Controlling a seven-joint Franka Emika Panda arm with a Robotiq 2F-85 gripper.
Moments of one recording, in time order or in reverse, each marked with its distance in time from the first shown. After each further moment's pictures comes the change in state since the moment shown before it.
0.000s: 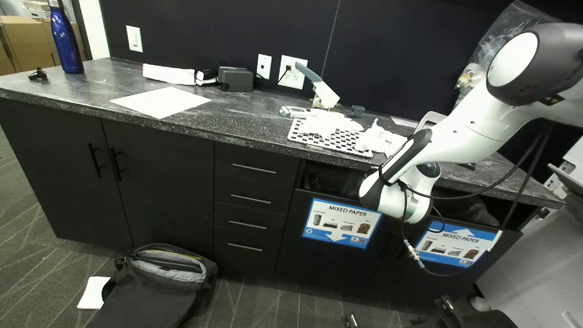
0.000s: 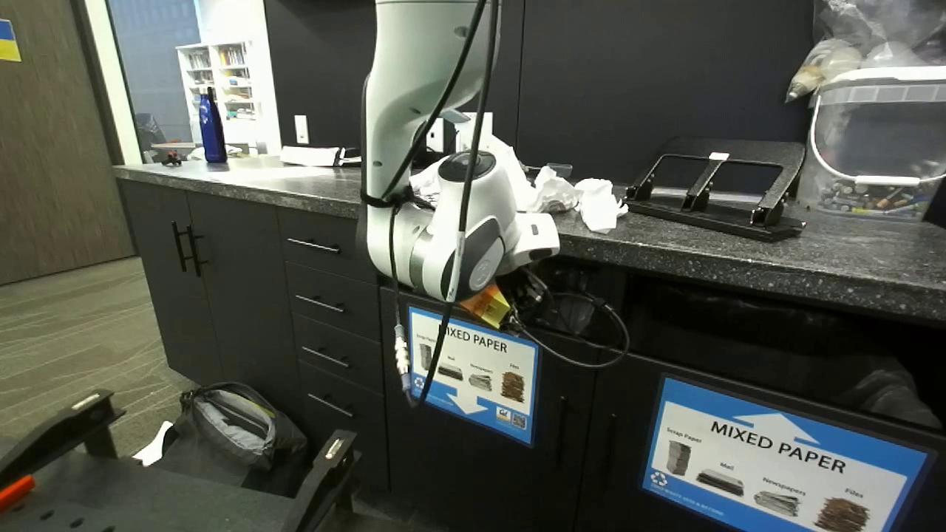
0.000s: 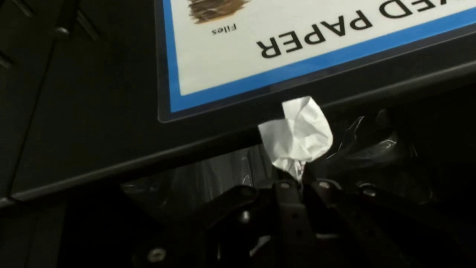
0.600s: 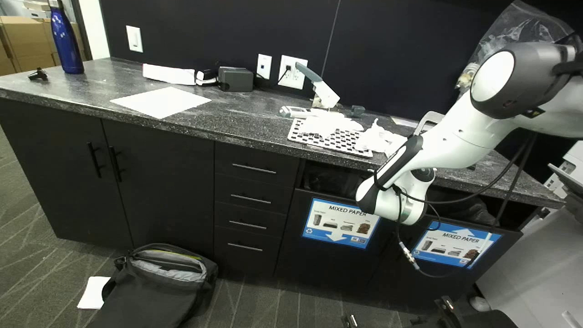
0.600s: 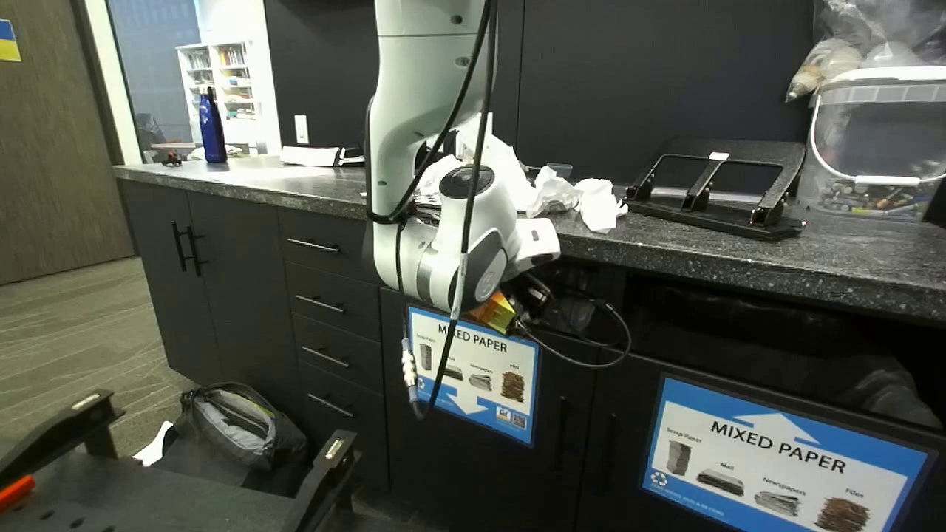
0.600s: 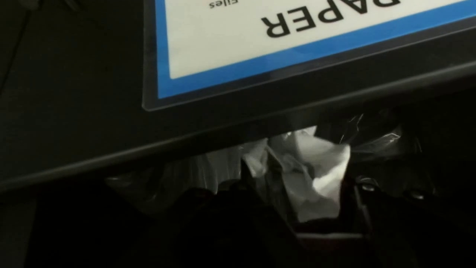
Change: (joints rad) arm 0.036 0.067 -0.037 0.084 -0.007 0.029 0.000
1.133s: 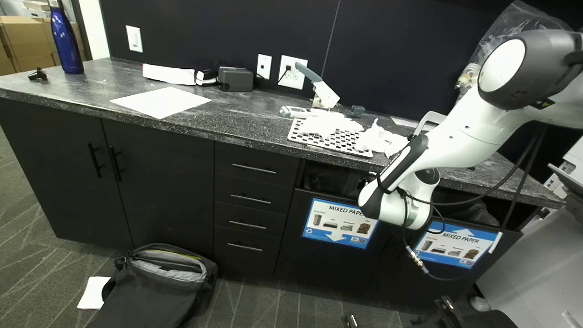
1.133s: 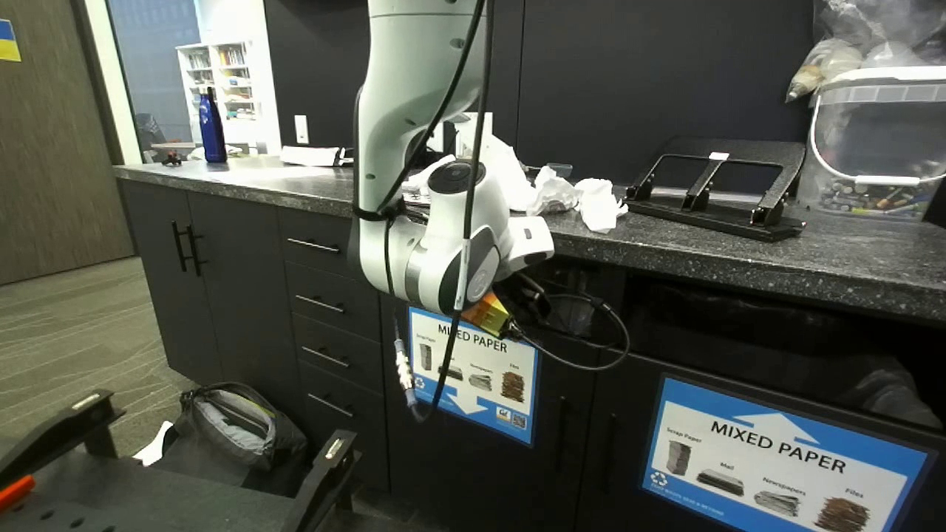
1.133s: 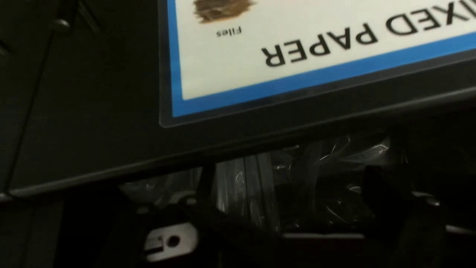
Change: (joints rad) arm 0.000 -0.057 -0.002 -0.116 -0.029 0.038 0.000
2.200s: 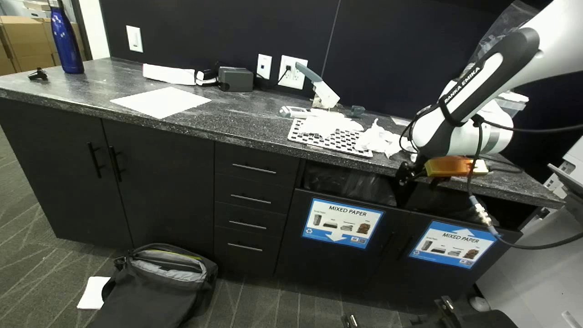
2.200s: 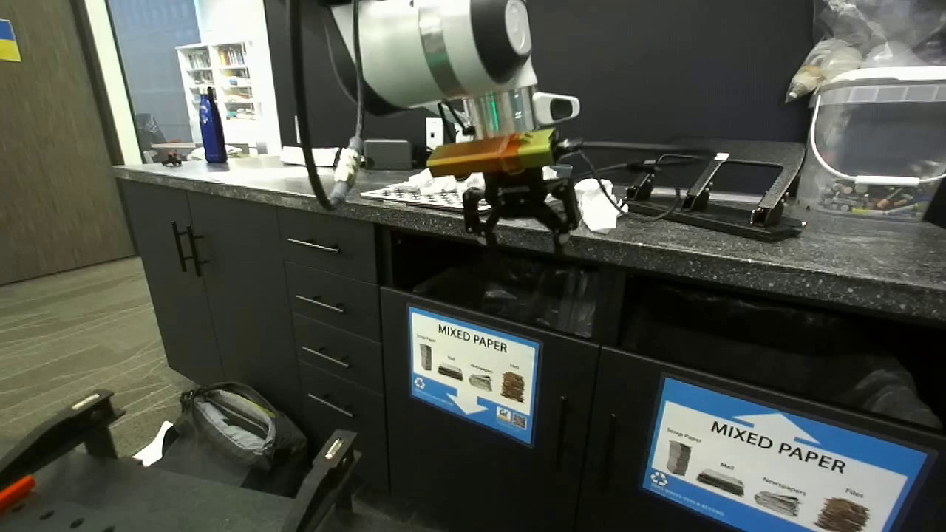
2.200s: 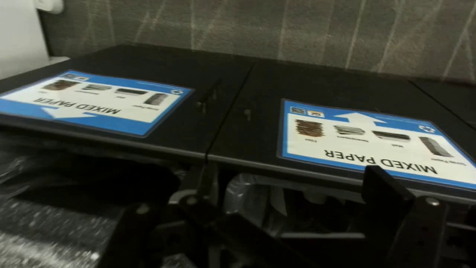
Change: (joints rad) arm 0.335 -0.673 -0.429 -0.329 -0.256 -0.892 -0.098
